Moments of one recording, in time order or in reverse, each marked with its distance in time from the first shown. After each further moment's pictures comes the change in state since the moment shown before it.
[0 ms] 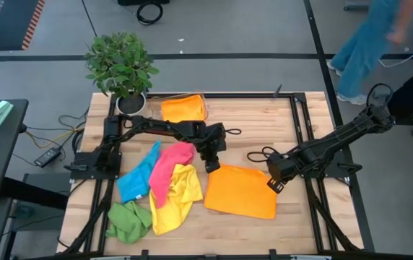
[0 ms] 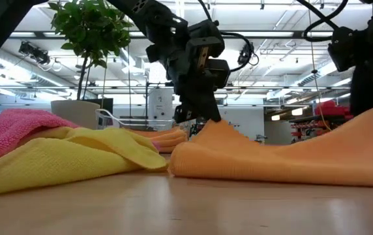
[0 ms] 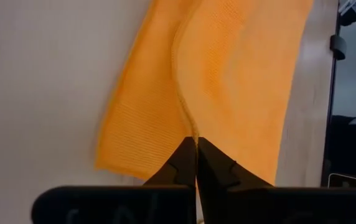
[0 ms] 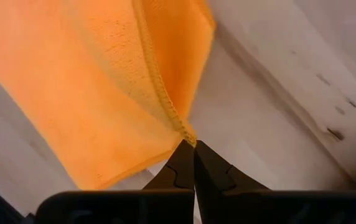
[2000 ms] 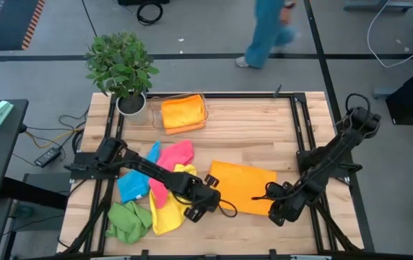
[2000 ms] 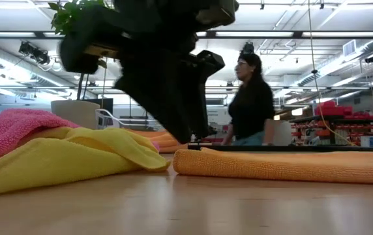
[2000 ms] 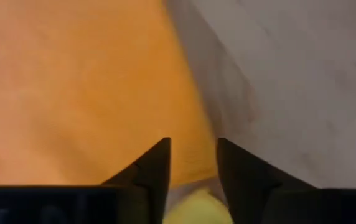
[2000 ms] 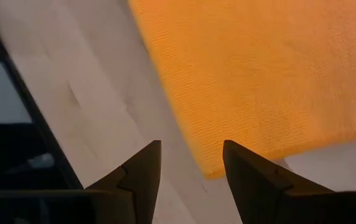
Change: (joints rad) left arm -0.498 -0.001 0.005 -0.060 -0.591 0.551; right arm 0.429 0.256 0.021 0.429 0.178 0.253
